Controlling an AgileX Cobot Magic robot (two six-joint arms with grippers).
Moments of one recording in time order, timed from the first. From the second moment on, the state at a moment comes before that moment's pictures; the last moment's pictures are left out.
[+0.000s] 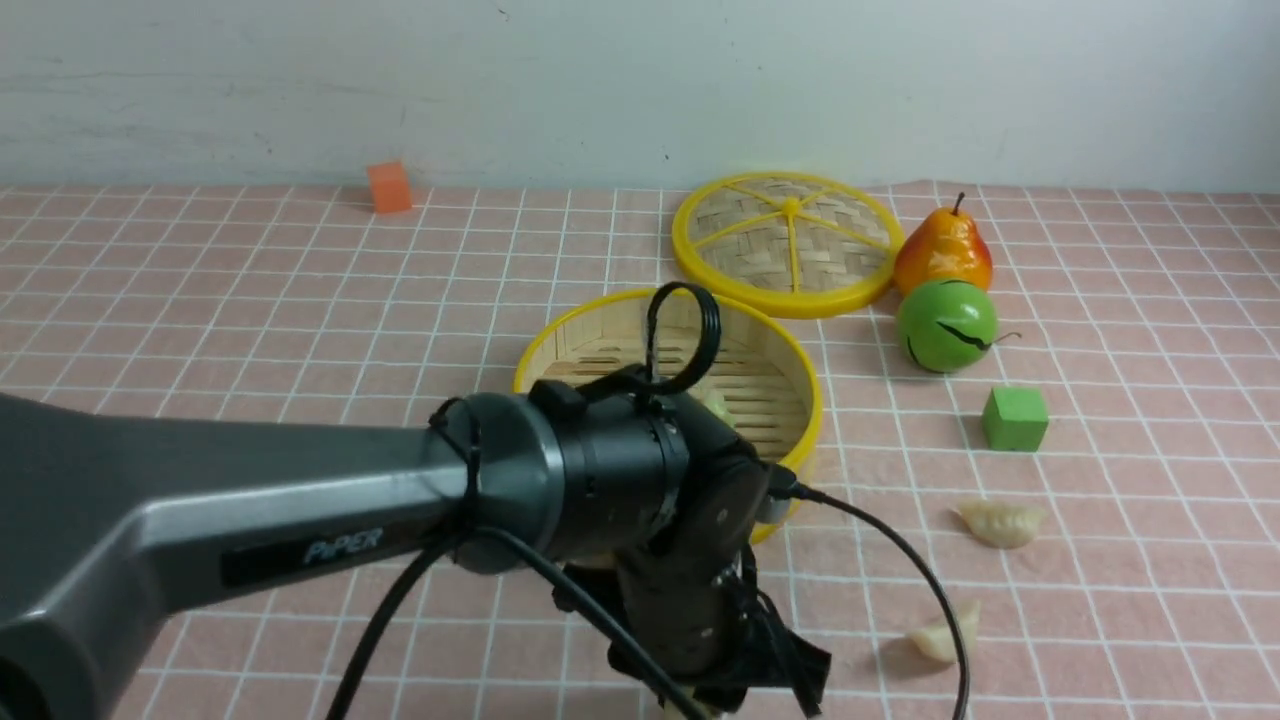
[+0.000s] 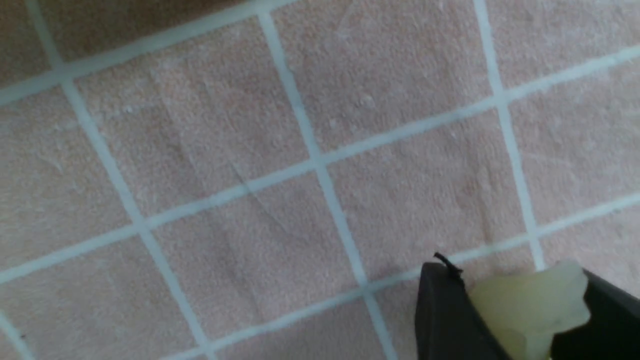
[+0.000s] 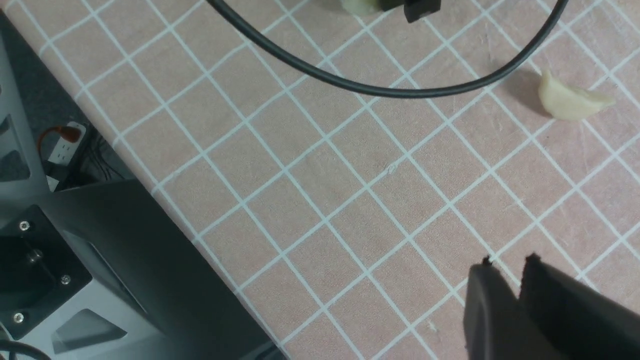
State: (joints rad) right arm 0.57 0.76 -0.86 0.20 1.17 -0.27; left arm -0.84 1.94 -1.35 0.03 0.79 -0.47
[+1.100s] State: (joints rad) right arm 0.57 0.79 -0.86 0.01 1.11 0.16; left arm -0.48 2.15 -1.91 0.10 1.01 -0.27
